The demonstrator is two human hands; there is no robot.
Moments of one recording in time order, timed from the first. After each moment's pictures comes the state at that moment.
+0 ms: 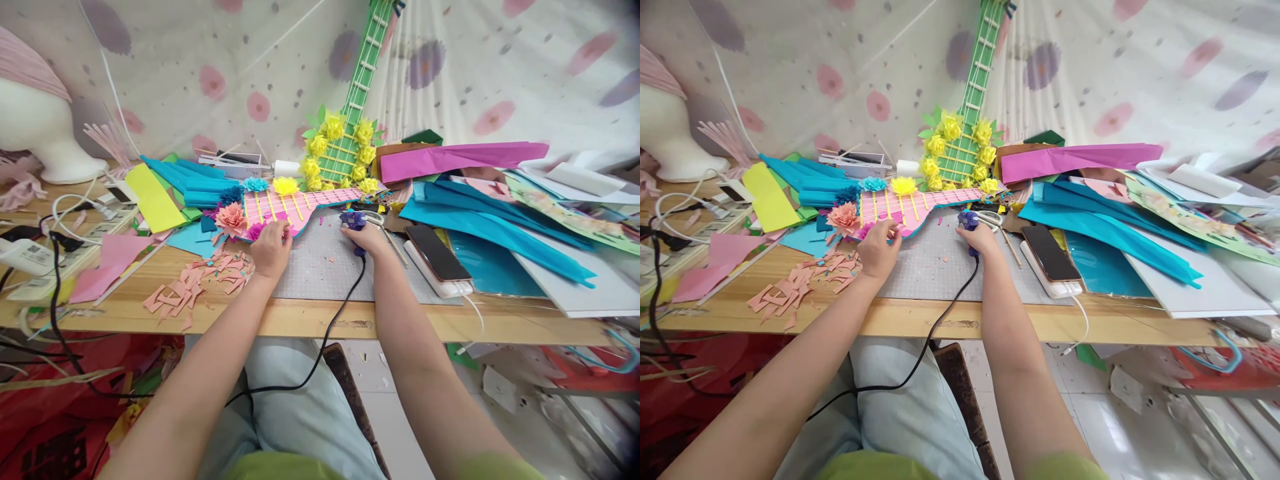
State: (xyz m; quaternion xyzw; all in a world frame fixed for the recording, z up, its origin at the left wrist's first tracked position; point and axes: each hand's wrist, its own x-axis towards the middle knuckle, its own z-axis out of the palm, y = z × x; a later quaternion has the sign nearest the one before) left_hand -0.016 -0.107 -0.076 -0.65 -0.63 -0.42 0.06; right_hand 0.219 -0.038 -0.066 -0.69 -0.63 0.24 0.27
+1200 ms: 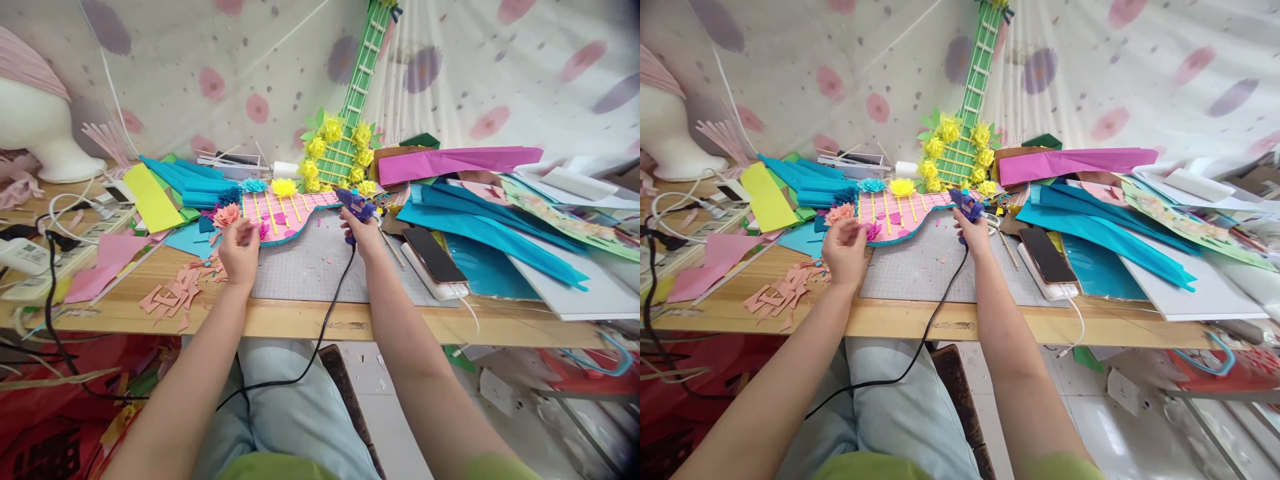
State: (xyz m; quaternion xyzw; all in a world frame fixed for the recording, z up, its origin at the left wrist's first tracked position) left_hand -0.050 -0.116 -0.078 -0.46 -0.56 -0.69 -0.06; right_hand 0.191 -0.041 -0.057 -0.54 -0.49 0.40 0.55
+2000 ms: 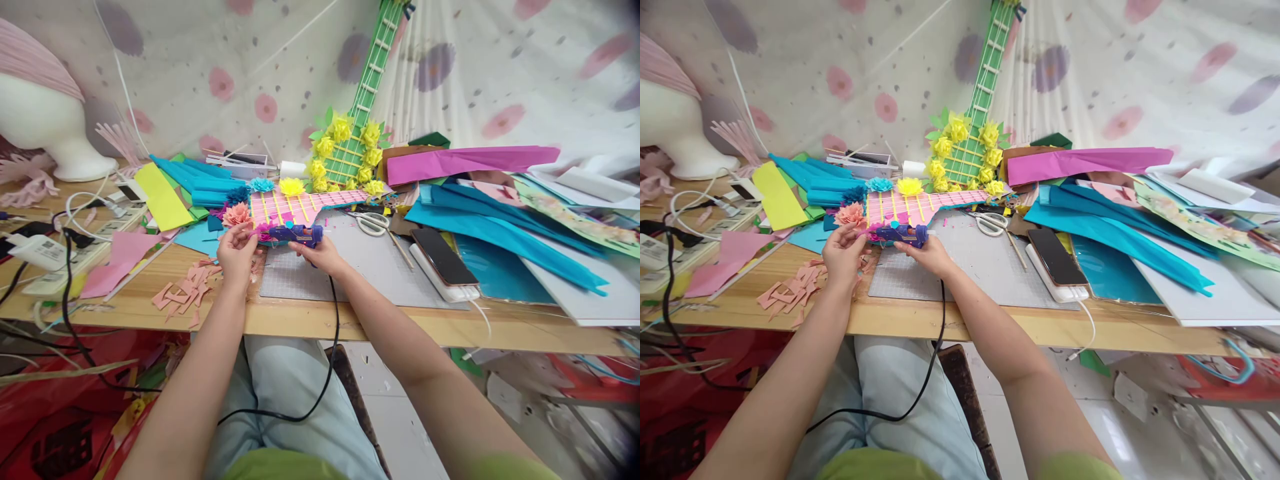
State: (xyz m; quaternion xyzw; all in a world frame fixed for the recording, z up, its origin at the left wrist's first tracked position) left_hand -0.066 -0.127 -0.073 -0.31 -0.51 -0.75 -0.29; right_hand 0.110 -0.093 -0.063 -0.39 -0.70 0.47 0.37
